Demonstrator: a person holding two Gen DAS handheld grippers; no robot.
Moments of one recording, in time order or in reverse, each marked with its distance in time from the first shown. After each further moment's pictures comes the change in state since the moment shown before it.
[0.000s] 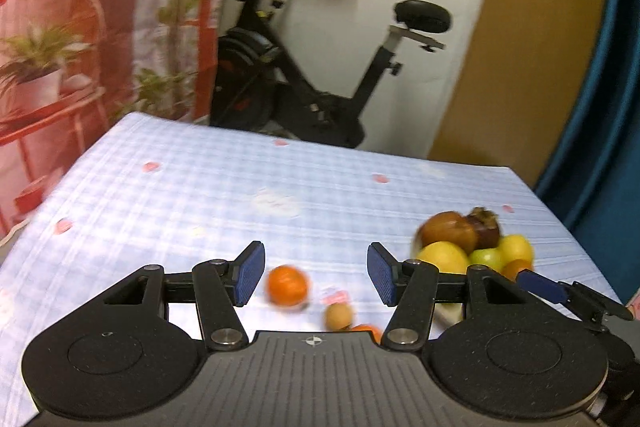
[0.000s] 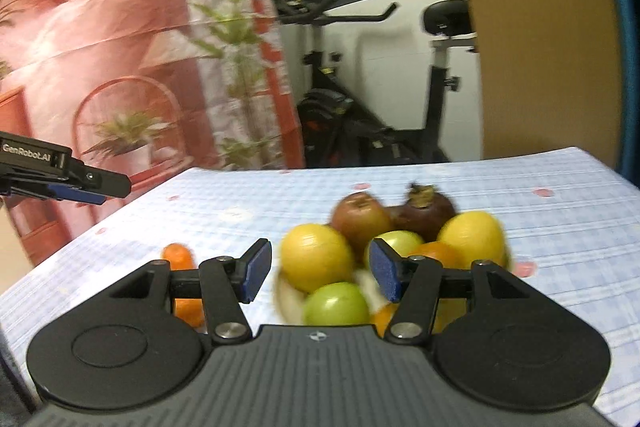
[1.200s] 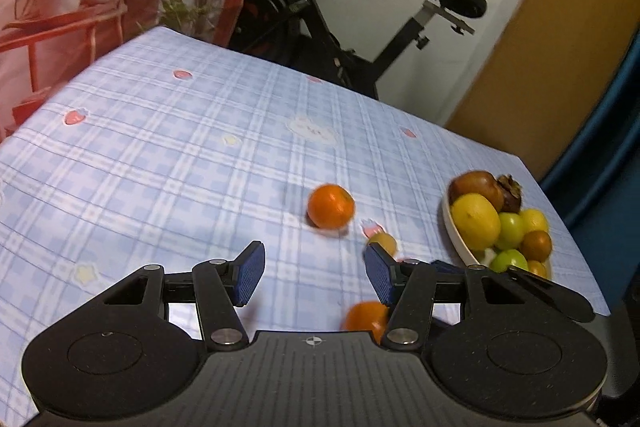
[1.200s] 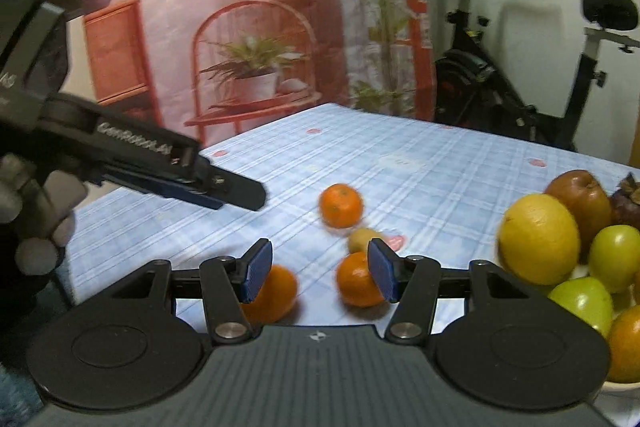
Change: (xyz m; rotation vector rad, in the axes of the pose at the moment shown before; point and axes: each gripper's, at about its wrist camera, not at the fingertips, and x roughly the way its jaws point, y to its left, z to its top) left arm 0.004 0.048 -0.046 -0.159 0.111 -0.061; right arm 0.060 0.098 -0.030 -0.219 0.154 0.328
